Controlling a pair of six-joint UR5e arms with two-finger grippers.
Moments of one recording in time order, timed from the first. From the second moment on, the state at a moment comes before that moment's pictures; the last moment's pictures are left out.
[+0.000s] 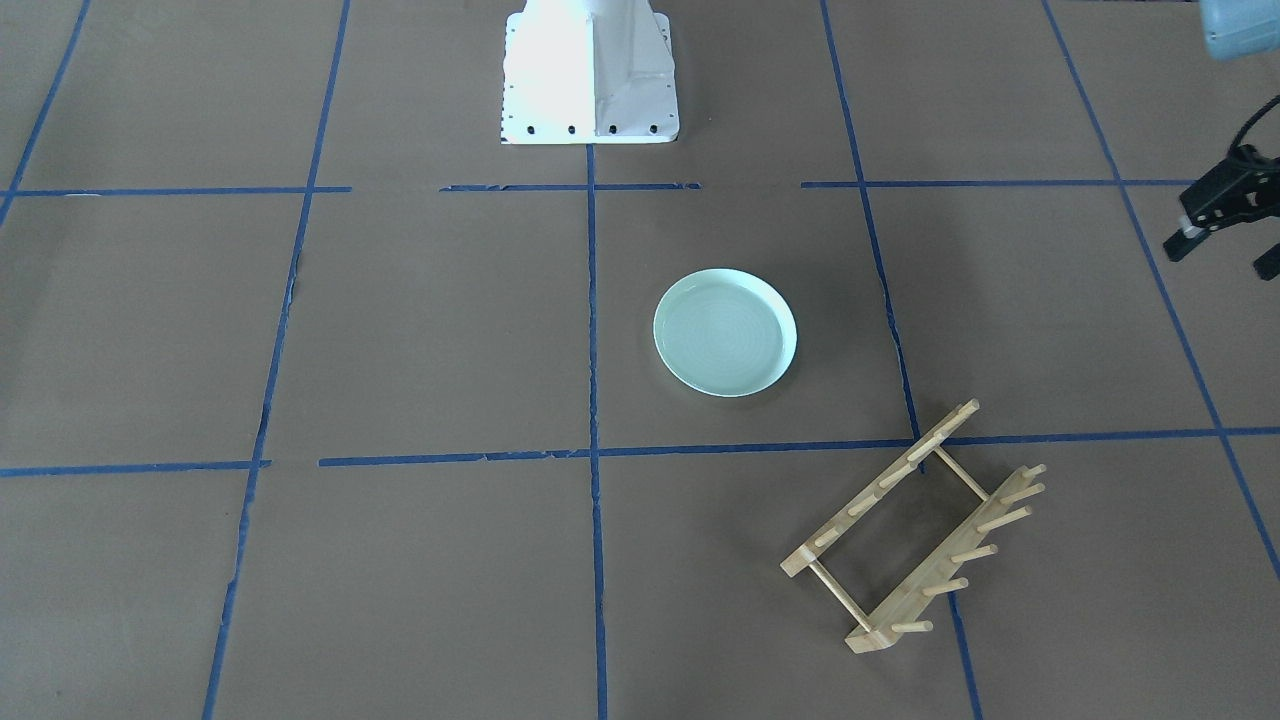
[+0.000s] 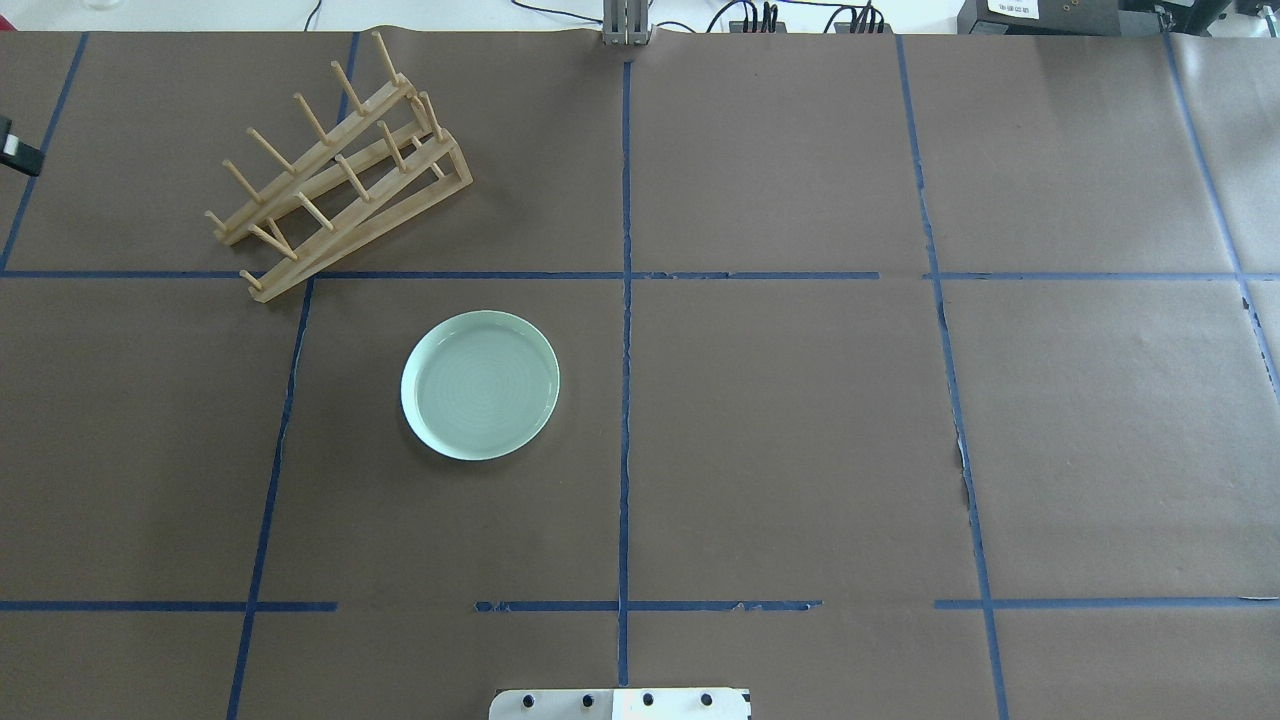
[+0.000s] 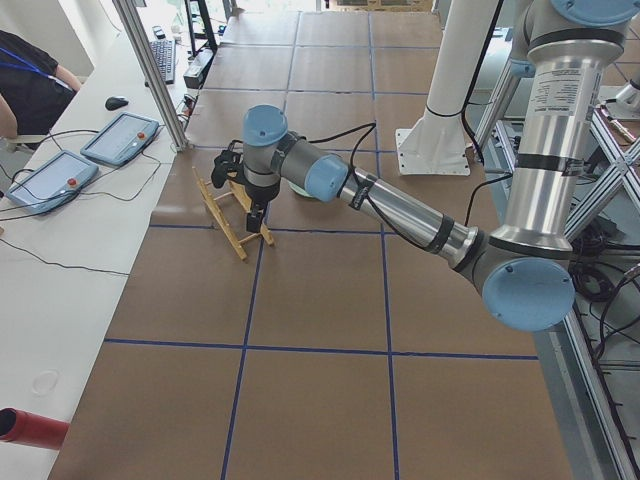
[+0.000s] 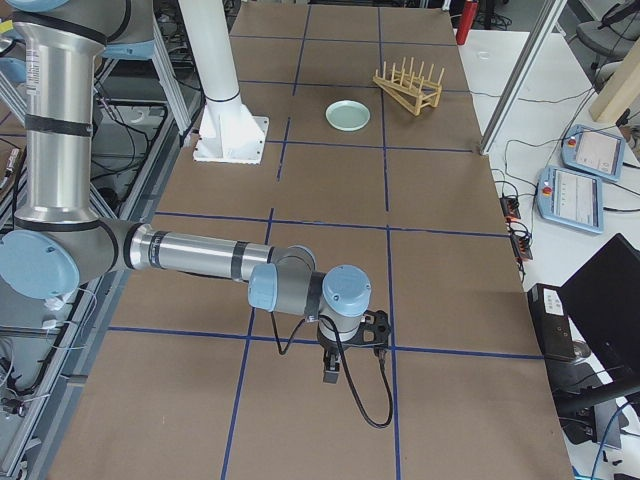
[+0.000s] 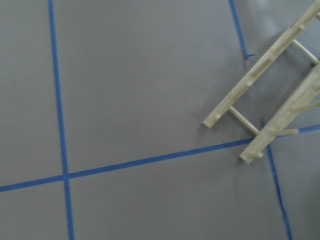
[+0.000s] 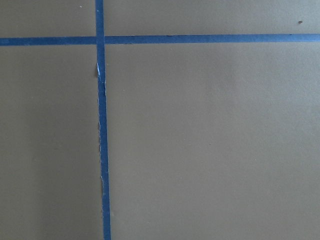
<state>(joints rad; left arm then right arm) -1.27 -1.78 -1.96 -1.61 -2.40 -0.55 1.61 -1.68 1.60 -1.60 2.30 -0.07</state>
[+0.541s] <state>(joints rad) -0.92 -2.10 -1.93 -1.42 -2.17 -0.94 1.61 -1.68 1.60 -1.60 2.30 -0.07</state>
